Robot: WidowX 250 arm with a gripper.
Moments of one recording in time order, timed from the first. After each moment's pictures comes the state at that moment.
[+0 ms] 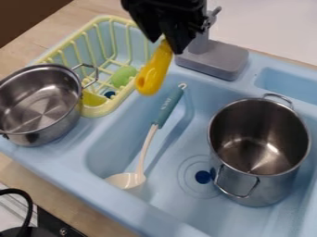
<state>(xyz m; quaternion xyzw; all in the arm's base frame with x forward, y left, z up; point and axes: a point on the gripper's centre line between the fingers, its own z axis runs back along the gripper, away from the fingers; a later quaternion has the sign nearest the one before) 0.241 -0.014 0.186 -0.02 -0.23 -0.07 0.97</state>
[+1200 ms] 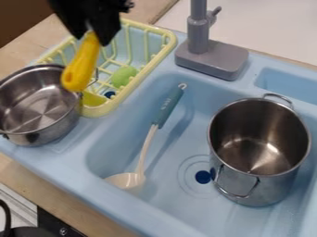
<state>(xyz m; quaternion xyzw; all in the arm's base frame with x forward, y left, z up) 0.203 0.055 0.199 0.00 -0.15 0.05 0.99</state>
